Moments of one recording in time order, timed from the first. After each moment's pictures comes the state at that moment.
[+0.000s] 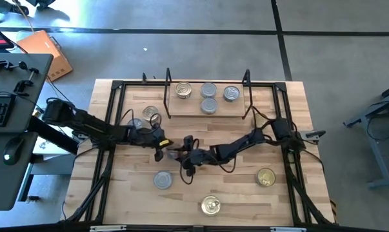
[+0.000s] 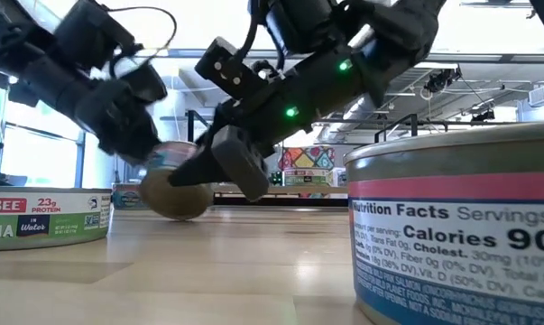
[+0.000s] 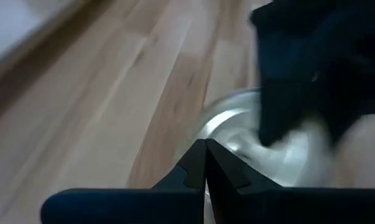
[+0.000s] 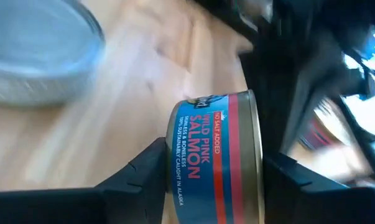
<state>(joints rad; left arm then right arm) -0.11 1.32 0.29 0.46 -0.19 -0.28 0.23 2.16 1.25 0.42 0.42 -0.43</state>
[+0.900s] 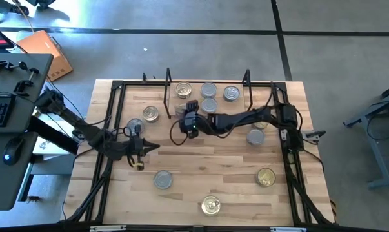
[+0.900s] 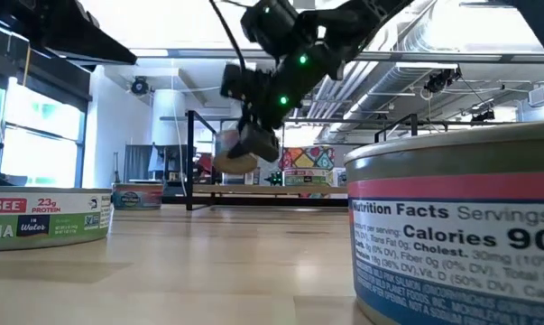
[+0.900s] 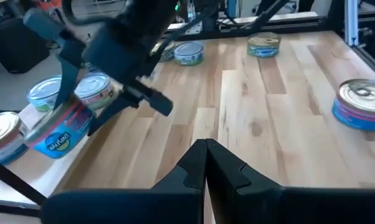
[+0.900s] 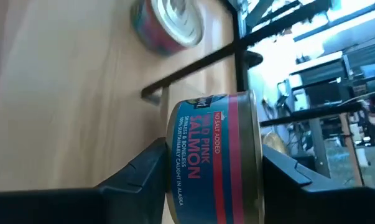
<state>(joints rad) -0.60 0.85 0.43 -0.05 -0.75 -0.19 -0.05 2.04 1.39 0.02 0.55 -0.68</state>
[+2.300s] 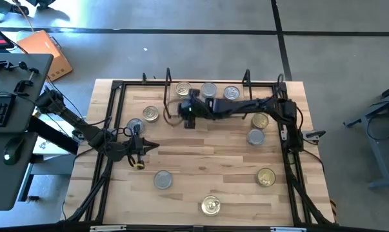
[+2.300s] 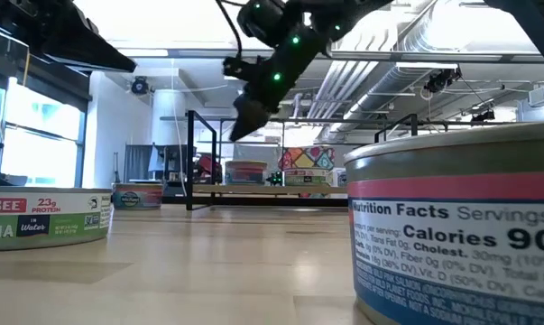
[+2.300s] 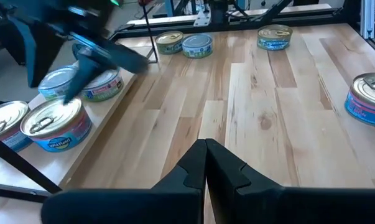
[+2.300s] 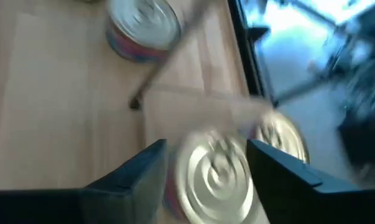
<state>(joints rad) -0.60 0.85 0.43 -0.10 -0.77 -0.23 -0.18 2.04 1.62 -0.34 0.37 -0.36</state>
